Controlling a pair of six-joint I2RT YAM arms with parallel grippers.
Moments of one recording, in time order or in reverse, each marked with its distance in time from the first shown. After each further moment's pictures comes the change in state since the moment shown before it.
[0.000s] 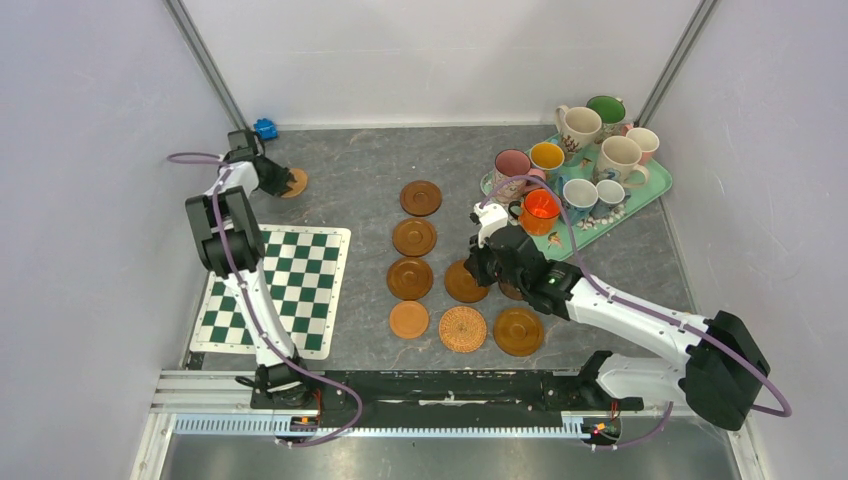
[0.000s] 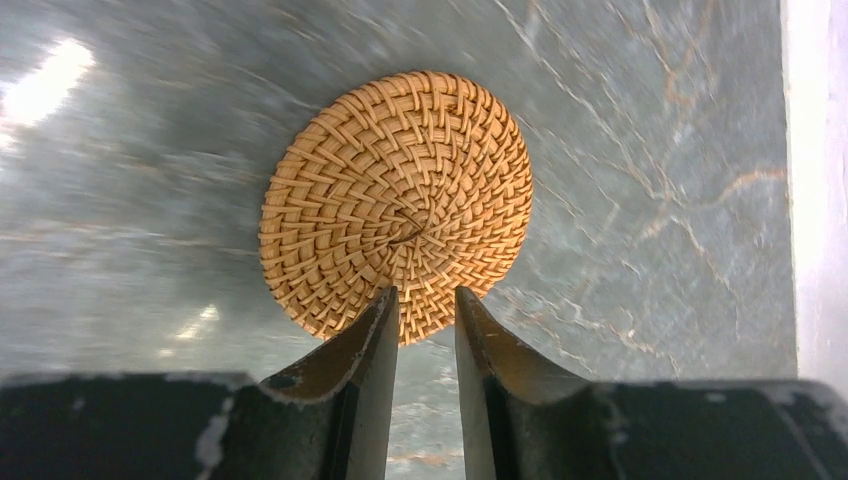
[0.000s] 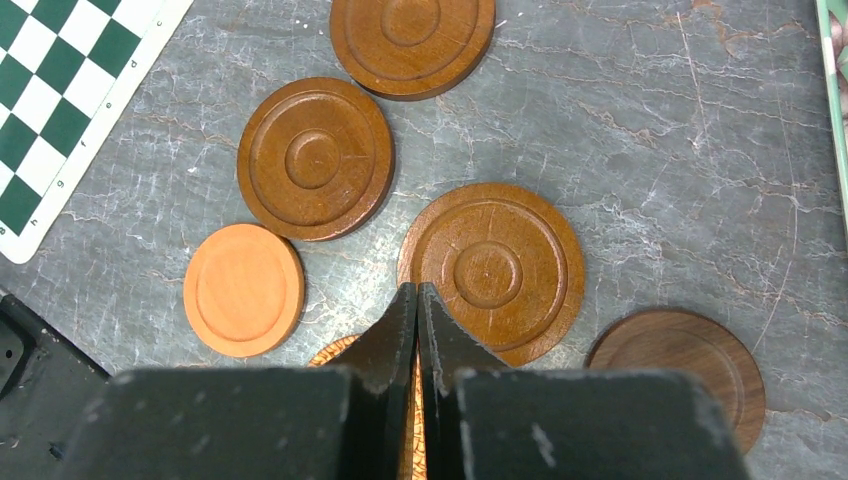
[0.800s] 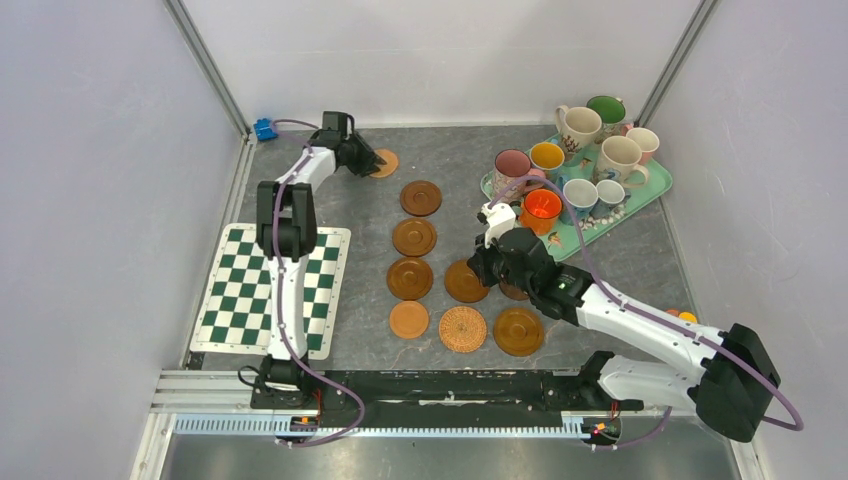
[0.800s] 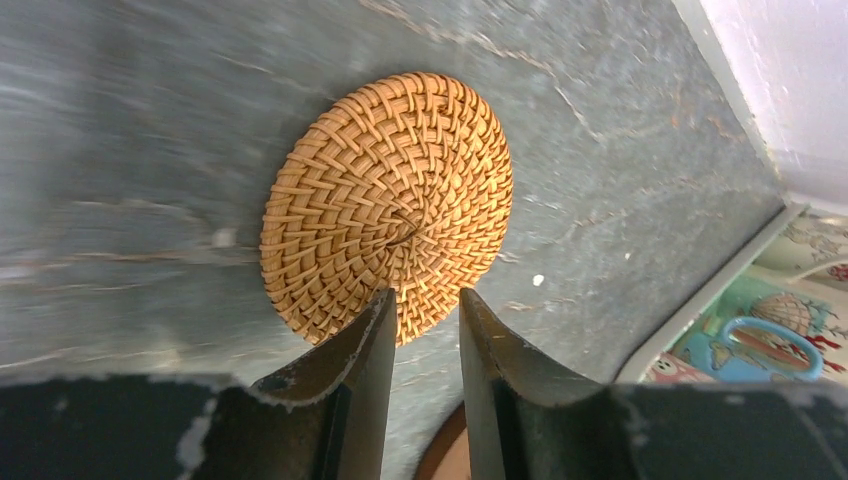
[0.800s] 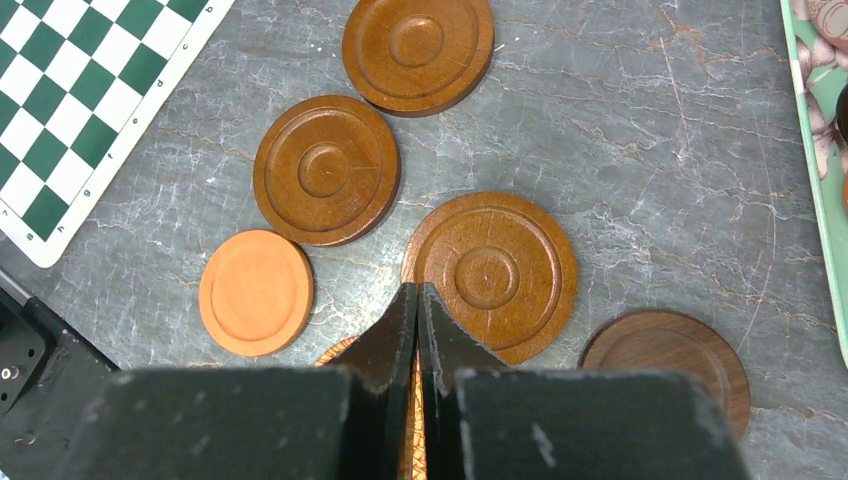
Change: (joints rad) left arm -0.392 0.219 0.310 0.000 0.145 -0.060; right arm 0.000 -0.076 -0.021 0.001 0.004 -0.004
